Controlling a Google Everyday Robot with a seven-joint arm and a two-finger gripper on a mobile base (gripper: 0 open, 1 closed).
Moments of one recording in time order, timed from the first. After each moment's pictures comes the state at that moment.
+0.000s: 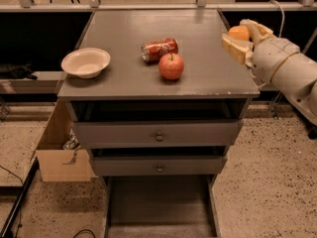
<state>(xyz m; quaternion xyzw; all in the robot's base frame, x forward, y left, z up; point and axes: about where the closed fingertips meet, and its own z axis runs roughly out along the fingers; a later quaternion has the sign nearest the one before) 0.645 -0.198 0.978 -0.29 0.60 0.07 0.74</state>
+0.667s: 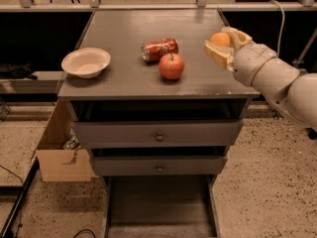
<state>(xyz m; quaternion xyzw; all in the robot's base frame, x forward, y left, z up) 0.654 -0.160 0.957 -0.30 0.60 0.10 0.73</state>
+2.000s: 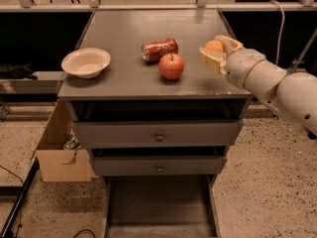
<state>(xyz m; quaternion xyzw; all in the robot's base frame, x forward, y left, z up) 0.674 -0.149 0.924 -0.29 0.64 0.12 0.70</state>
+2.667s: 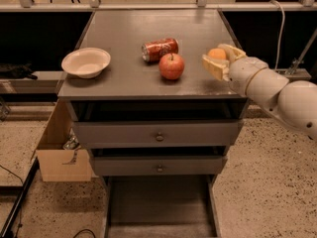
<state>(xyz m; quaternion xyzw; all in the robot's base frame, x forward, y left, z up) 0.668 -0.158 0.906 -0.26 0.66 0.13 0.69</state>
